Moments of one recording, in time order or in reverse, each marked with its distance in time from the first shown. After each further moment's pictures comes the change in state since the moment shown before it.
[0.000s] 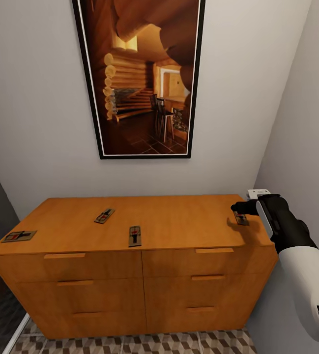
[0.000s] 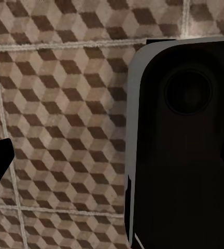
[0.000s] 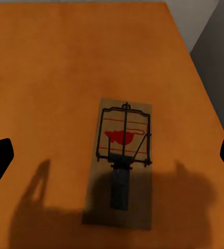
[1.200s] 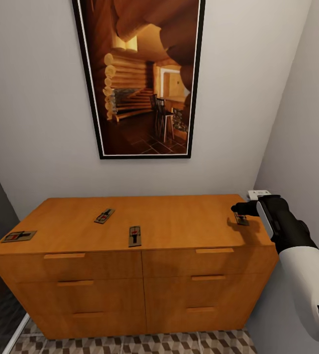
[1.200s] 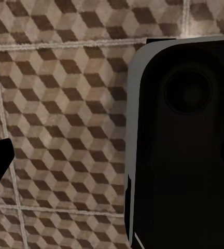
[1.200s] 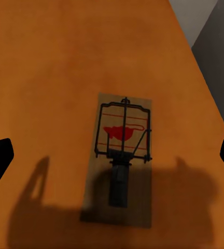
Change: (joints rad) left arm 0.000 0.000 0.000 0.000 0.000 0.001 0.000; right arm 0.000 -0.003 -0.002 0.012 0.000 -0.001 0.006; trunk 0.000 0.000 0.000
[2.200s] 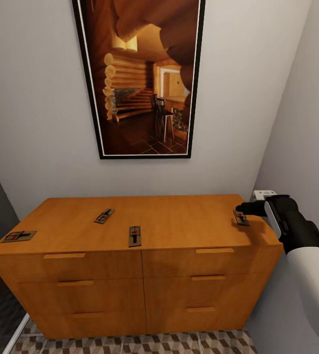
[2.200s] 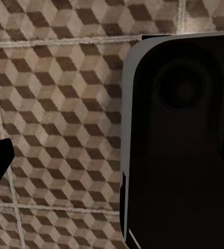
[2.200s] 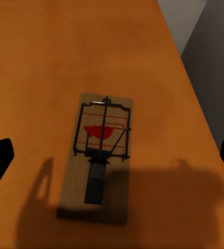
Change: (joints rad) left arm 0.000 -0.008 0.000 0.007 0.000 0.000 0.000; right arm 0.001 -0.044 -0.017 0.001 -0.002 0.000 0.060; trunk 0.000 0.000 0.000
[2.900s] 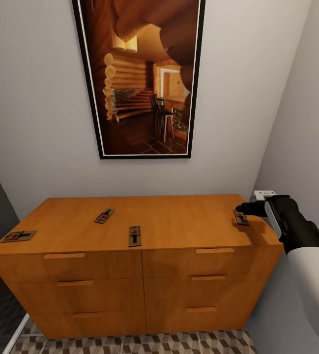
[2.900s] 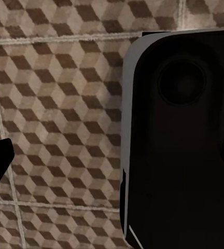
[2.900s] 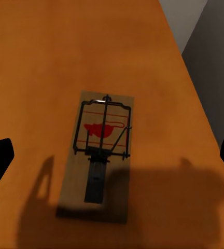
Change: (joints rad) left arm 0.000 0.000 0.000 0.007 0.000 0.000 0.000; right arm 0.000 -0.001 0.001 0.004 -0.001 0.000 0.003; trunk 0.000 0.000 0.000
